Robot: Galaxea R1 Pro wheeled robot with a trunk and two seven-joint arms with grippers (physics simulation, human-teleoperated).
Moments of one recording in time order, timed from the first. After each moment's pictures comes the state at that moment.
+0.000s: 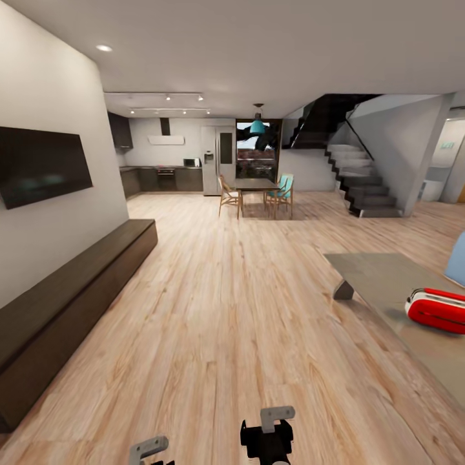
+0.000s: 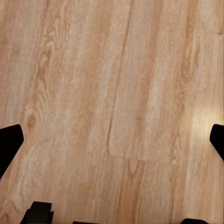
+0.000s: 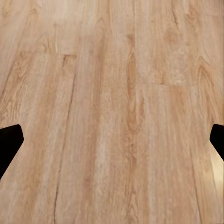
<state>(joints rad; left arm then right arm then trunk) 0.04 -0.07 0.03 -1.17 0.23 0.52 0.08 -0.08 0.15 0.43 -1.10 -0.13 0.30 -0.43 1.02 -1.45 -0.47</state>
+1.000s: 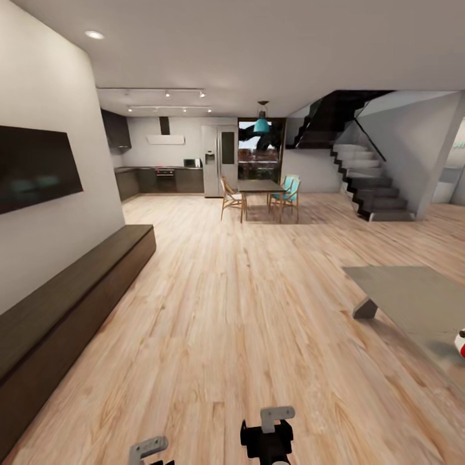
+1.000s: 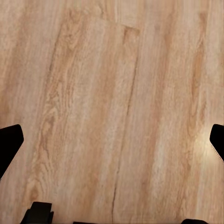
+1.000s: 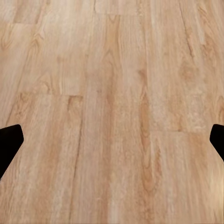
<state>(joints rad) 0.04 -0.07 0.03 -1.17 0.23 0.52 0.08 -0.08 0.15 0.43 -1.10 -0.13 0.30 -0.43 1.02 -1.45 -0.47</state>
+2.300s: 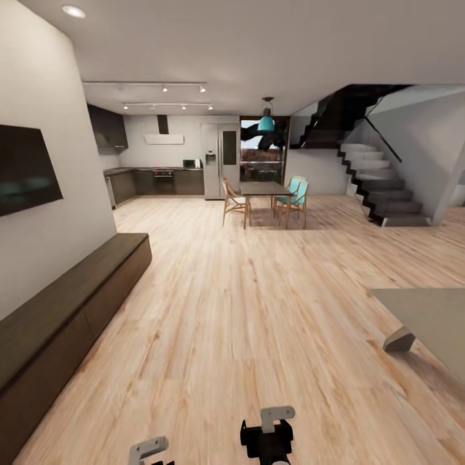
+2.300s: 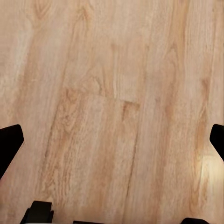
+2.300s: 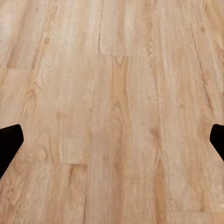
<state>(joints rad) 0.04 -0.07 0.03 -1.17 0.23 0.52 0.08 -0.08 0.15 0.43 -1.10 -0.13 0.30 -0.43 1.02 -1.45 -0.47</state>
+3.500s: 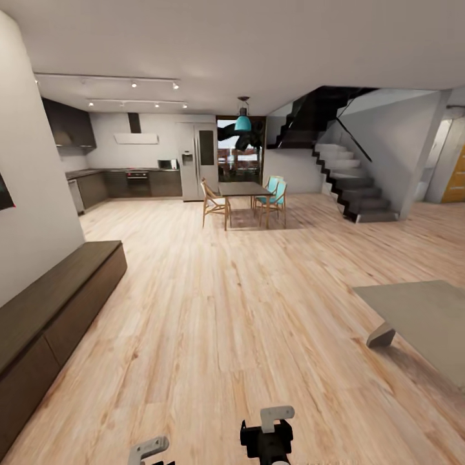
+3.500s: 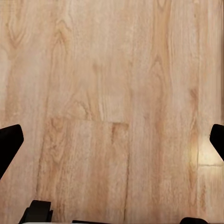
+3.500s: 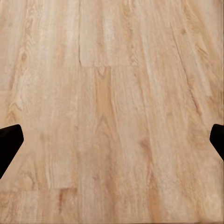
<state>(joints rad) 0.04 -0.08 0.03 -1.16 0.23 0.52 0.09 -0.08 0.15 0.44 -1.10 -0.13 0.30 -0.43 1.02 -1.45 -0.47</state>
